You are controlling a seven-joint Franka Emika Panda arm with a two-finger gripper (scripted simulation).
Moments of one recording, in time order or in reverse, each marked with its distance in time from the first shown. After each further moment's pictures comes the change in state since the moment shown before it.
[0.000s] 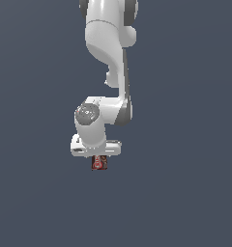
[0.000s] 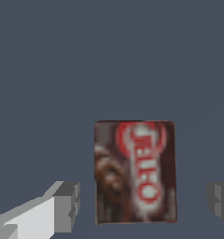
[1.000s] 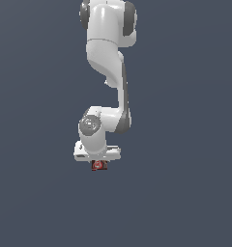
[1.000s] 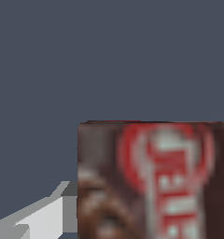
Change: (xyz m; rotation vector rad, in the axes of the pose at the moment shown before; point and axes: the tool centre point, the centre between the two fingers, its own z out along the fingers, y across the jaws) arm 0.000 0.001 0.050 0.000 0.000 -0.001
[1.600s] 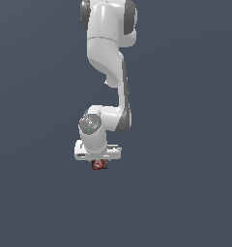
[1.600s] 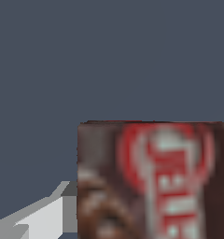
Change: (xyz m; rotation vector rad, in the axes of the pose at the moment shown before) arm -0.002 -0.002 -0.004 0.000 -0.001 0.000
